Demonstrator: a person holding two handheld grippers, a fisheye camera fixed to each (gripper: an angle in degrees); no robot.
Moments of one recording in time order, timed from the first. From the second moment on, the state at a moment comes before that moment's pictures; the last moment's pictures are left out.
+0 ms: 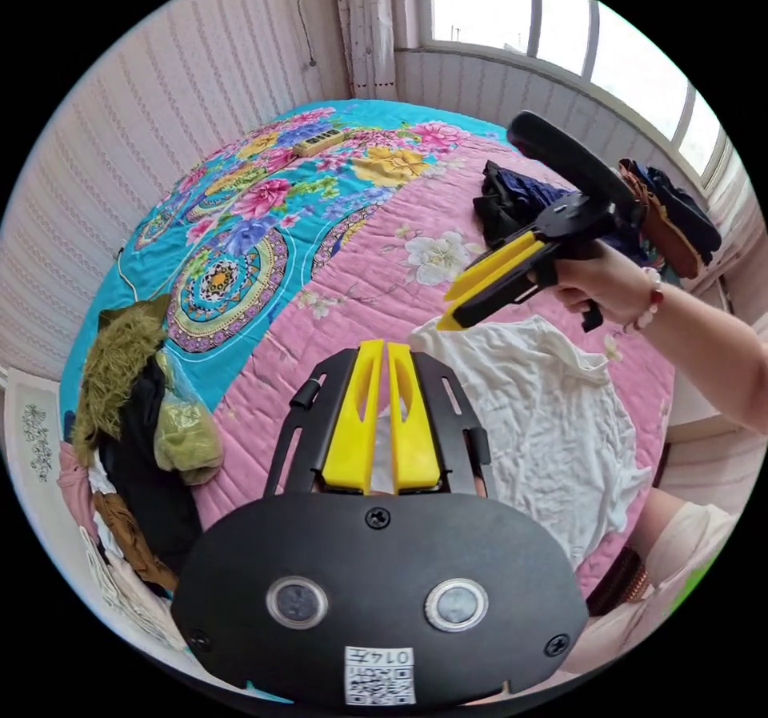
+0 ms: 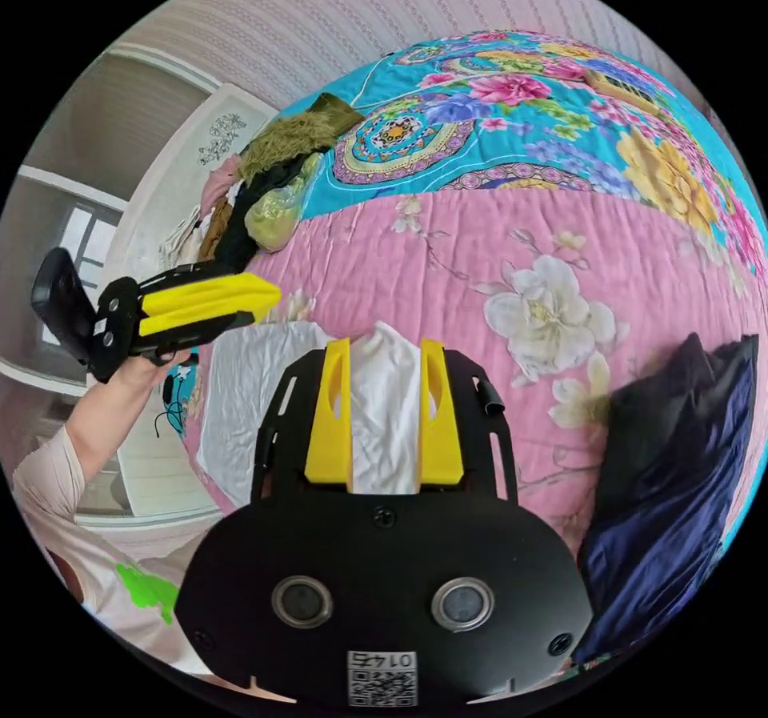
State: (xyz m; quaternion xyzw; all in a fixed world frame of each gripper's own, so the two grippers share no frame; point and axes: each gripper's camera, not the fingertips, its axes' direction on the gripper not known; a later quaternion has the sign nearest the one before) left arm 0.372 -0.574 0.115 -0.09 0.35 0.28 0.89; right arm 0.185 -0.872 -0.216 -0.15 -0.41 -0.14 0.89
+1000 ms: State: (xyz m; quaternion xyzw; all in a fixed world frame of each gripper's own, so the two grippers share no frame) left arm 0.424 -0.538 0.175 -0.28 0.46 0.39 0.75; right arm 0.230 -0.689 -0.249 -0.16 -0.44 -0.21 0.86
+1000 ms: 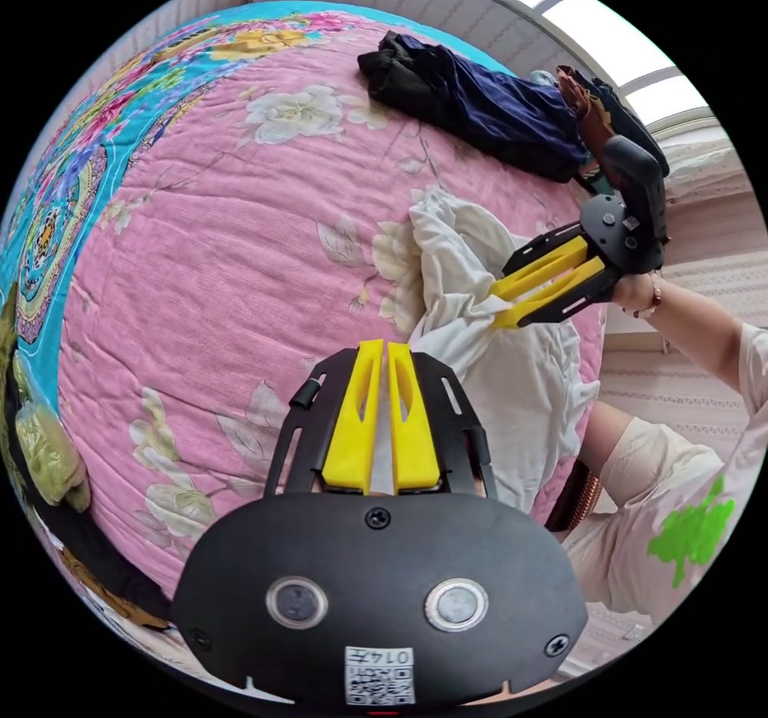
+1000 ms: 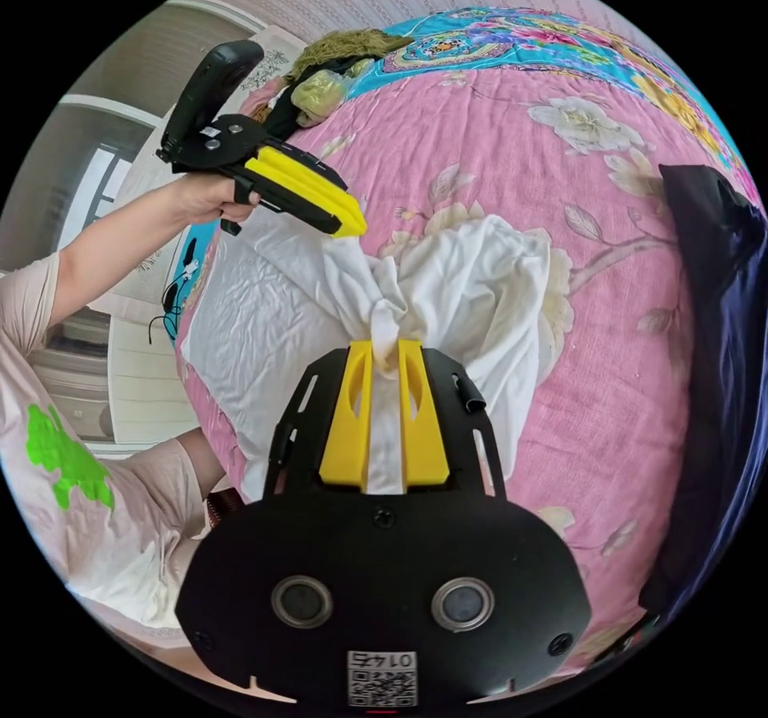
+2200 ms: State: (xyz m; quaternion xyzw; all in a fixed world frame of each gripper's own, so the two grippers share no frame) left arm 0.413 -0.516 0.091 -0.04 0.49 0.49 0.72; right arm 0.284 -0.644 -0.340 -0.01 -0.45 -0.26 0.85
